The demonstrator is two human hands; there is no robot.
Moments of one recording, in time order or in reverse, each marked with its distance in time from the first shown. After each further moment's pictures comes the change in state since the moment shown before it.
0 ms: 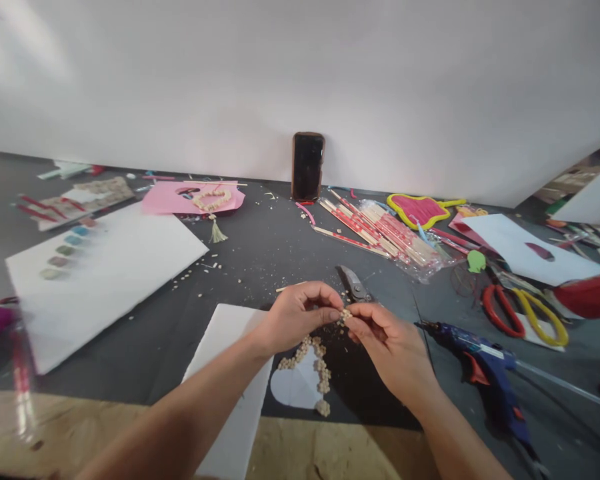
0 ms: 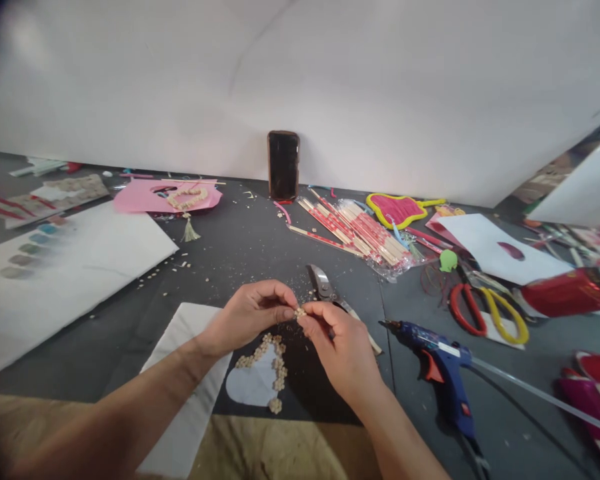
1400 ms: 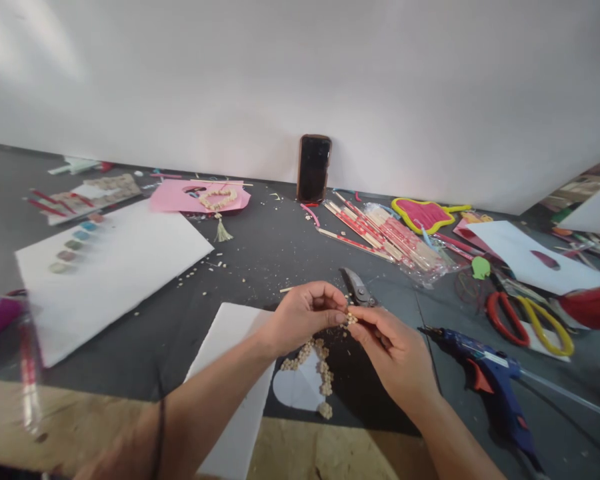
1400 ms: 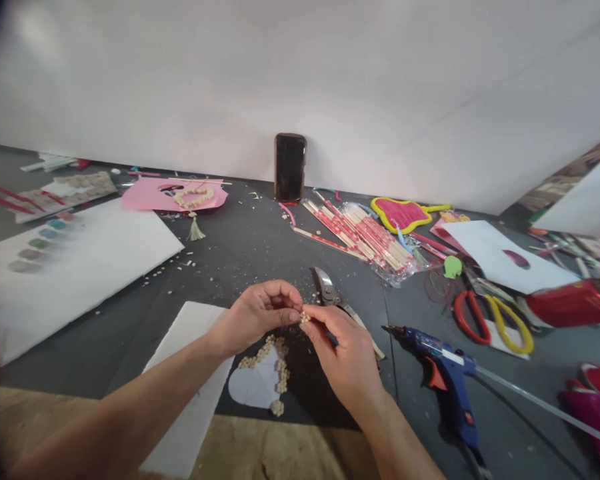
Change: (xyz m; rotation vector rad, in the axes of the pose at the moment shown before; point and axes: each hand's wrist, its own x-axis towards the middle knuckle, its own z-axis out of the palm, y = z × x) left_hand 0.002 -0.004 0.003 -0.305 -0.009 -0.093; right_hand -0.001 -0.002 0.000 -0.134 0.076 -0.218
